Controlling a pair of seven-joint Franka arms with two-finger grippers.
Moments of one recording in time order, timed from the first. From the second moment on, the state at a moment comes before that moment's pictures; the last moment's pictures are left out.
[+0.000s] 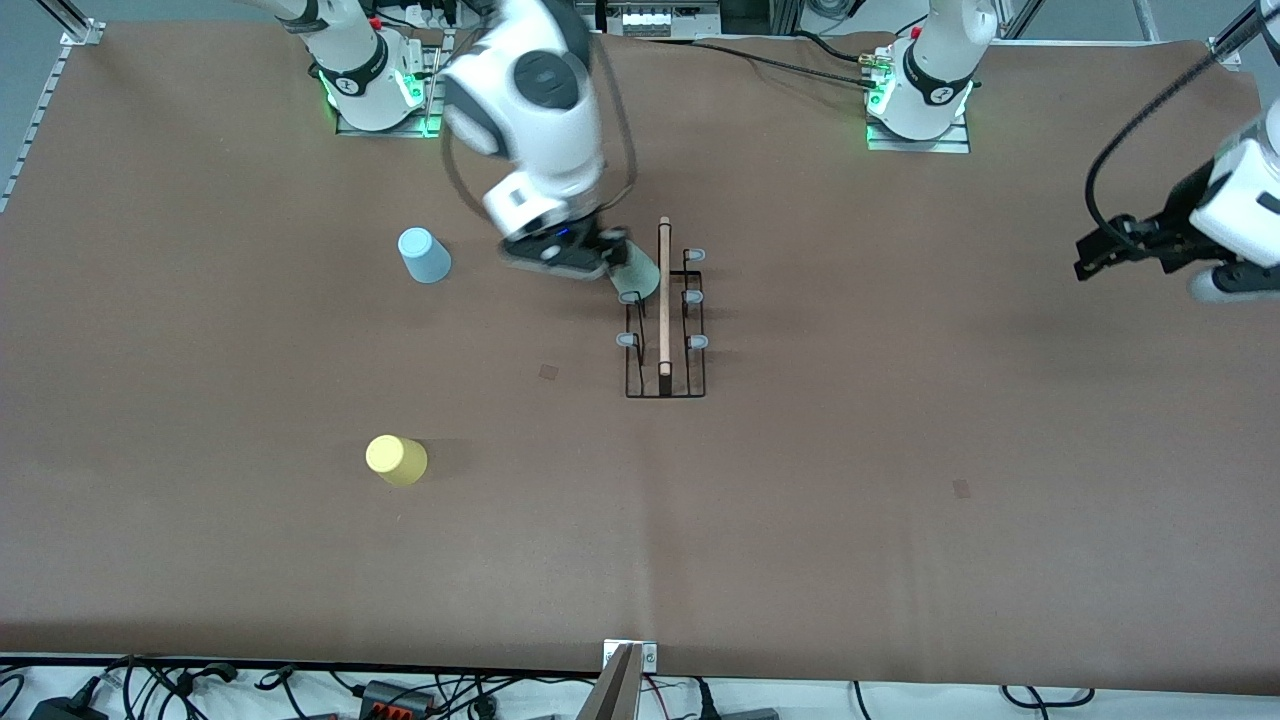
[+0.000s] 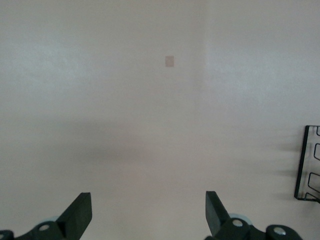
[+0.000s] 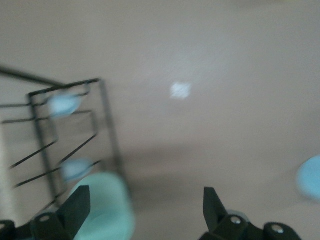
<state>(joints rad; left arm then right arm) 0.02 -0.02 -0.03 -1.69 0.02 1.65 -0.11 0.41 0.28 0.33 -1.87 -0.21 2.16 0.98</state>
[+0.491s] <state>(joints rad) 0.01 -0.03 -0.03 -1.70 0.02 1.66 -0.11 0.11 0.34 0.17 -1.89 -0.21 2.26 0.33</state>
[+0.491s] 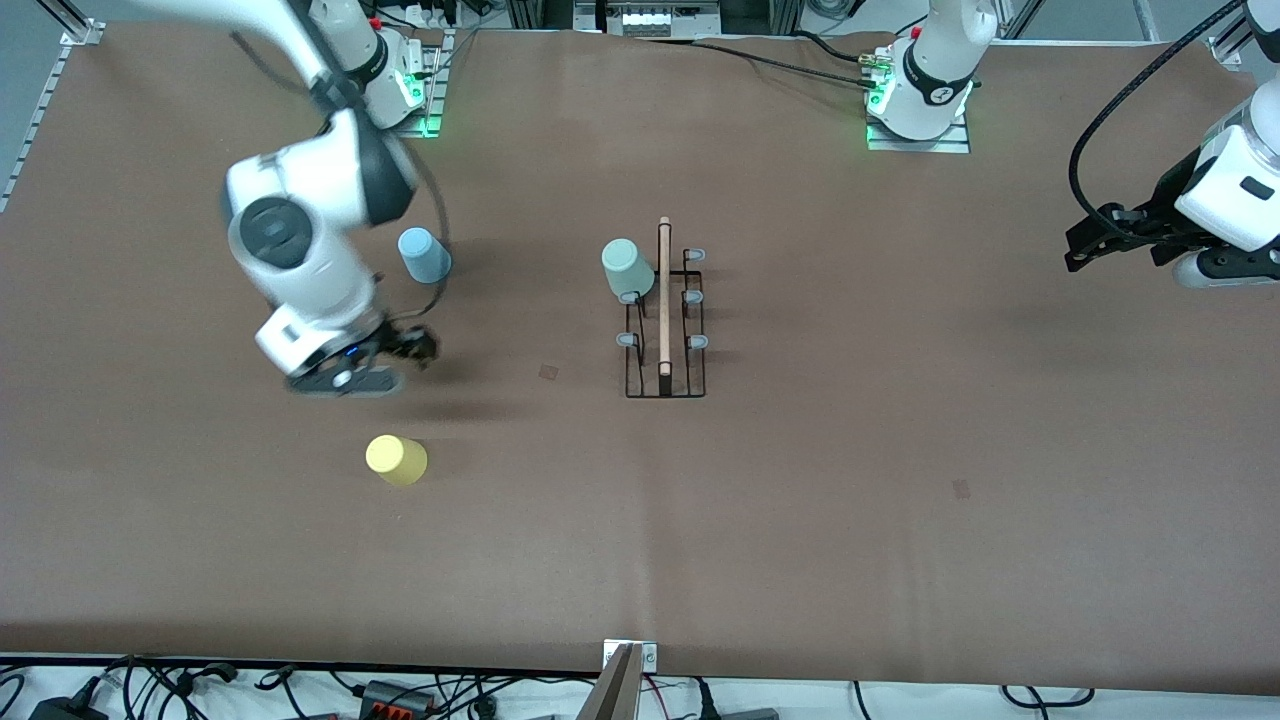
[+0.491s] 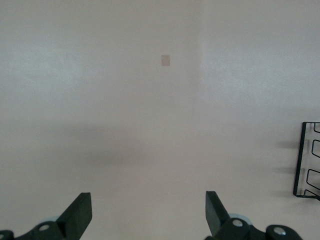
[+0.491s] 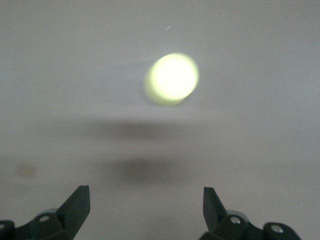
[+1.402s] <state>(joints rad) 0.00 -0.03 -0.04 -1.70 0.02 1.66 -0.11 0.07 0.59 0.13 -1.89 -0.21 2.75 0.19</state>
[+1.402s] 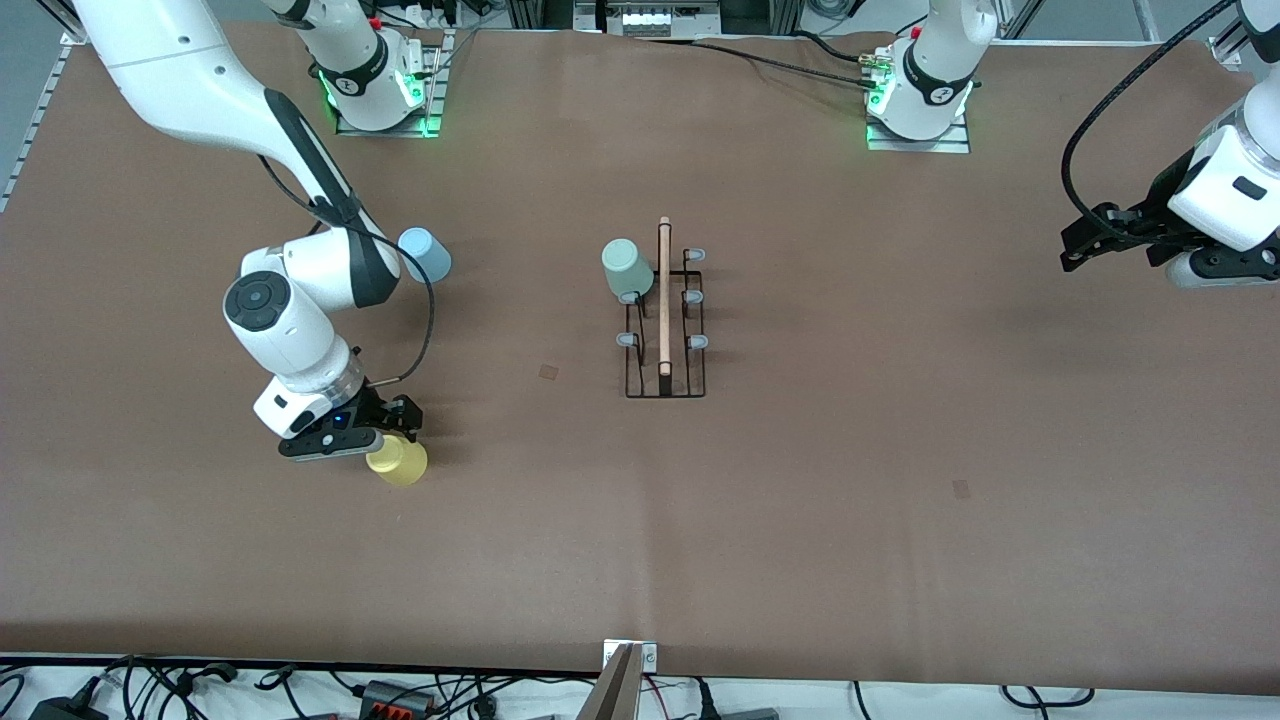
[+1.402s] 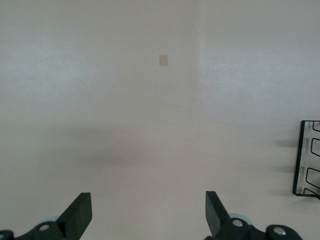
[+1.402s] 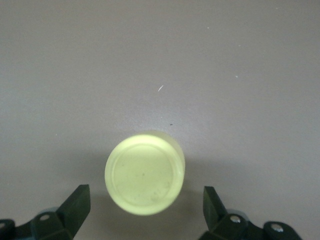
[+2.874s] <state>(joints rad) 0.00 -0.03 -0.04 -1.71 0.02 1.66 -0.11 0.22 0.39 0.15 -1.83 -0.21 2.49 0.41</state>
